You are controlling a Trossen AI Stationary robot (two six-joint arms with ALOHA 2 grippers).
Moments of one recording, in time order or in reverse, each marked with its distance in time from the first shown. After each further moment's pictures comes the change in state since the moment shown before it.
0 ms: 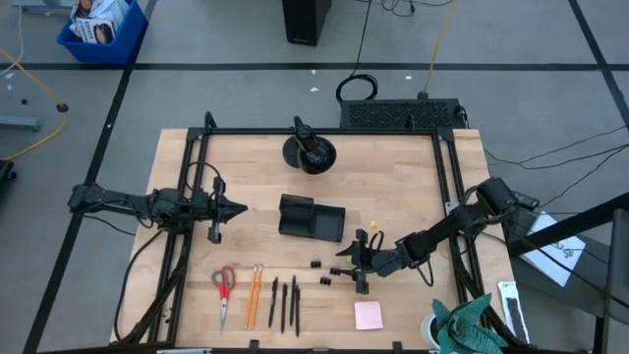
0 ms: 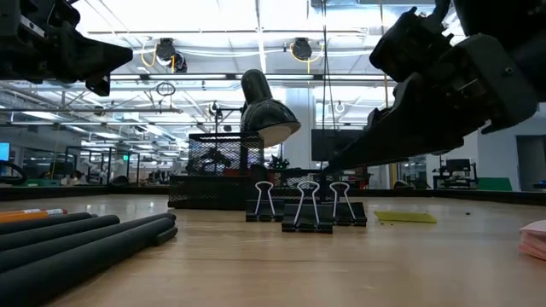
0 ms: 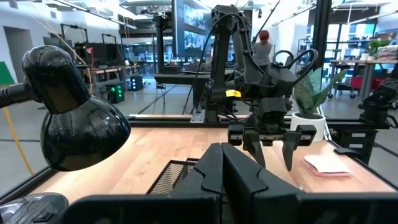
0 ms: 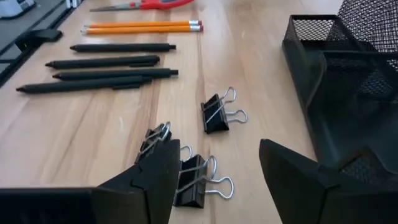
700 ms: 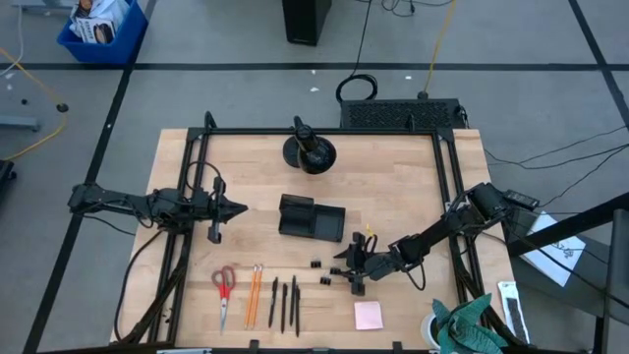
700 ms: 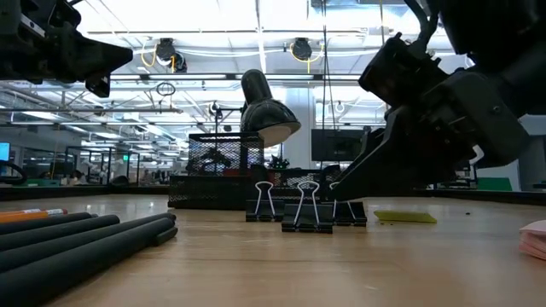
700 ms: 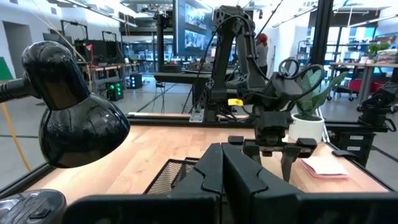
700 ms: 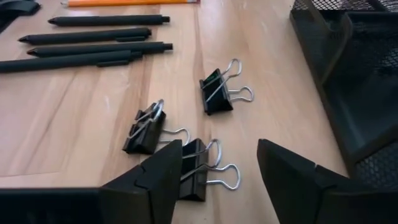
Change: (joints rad) left arm 0.000 0.000 0.000 -0.001 0.000 -0.022; right arm -0.005 0.088 0.050 -0.042 -0.013 0.033
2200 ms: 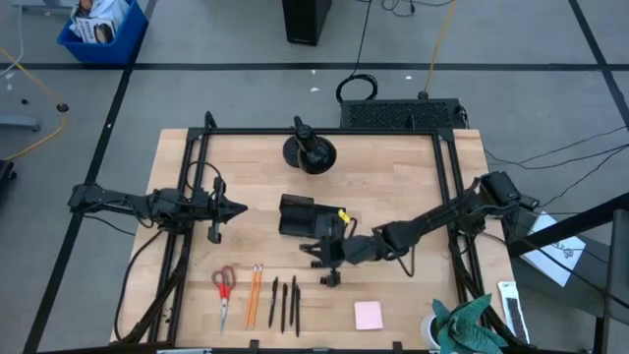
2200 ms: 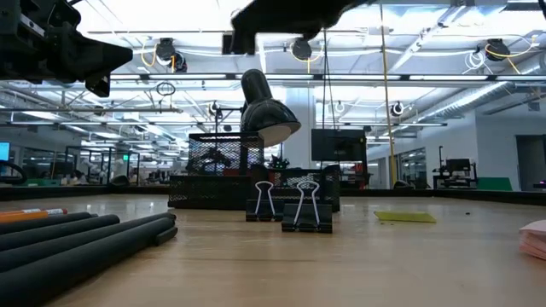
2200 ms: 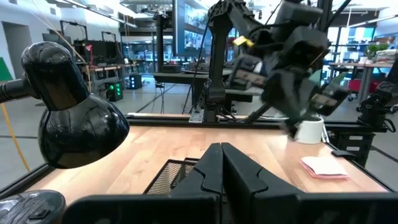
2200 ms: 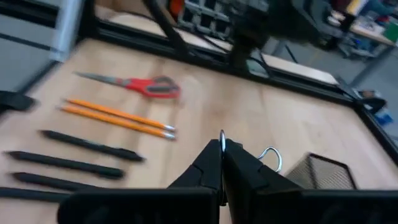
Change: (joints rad) left arm 0.000 0.000 0.000 0.001 0.000 0.000; right arm -0.123 -0.135 0.456 -0.409 -0.015 -0.448
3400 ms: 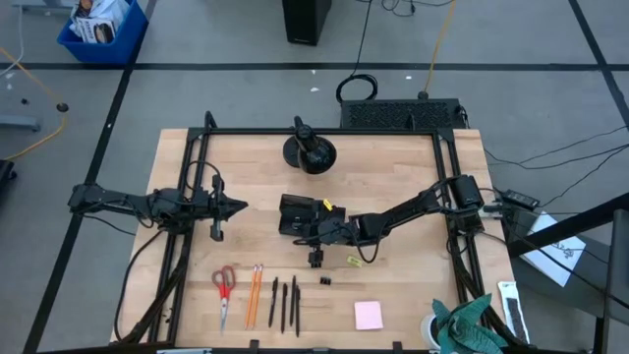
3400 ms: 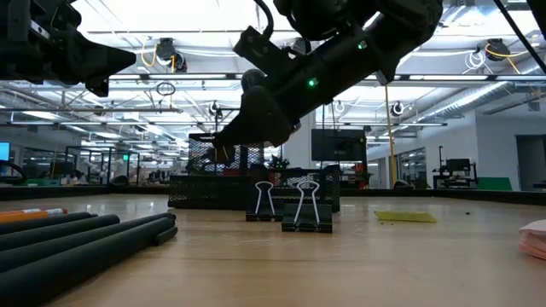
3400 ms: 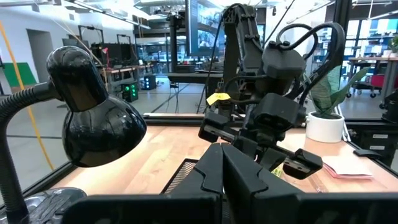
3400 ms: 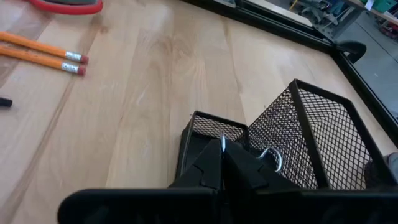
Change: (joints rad) left arm 0.000 0.000 0.000 -0.003 -0.060 0.035; right arm -0.166 0.252 0.009 0.131 -0.001 -0.072
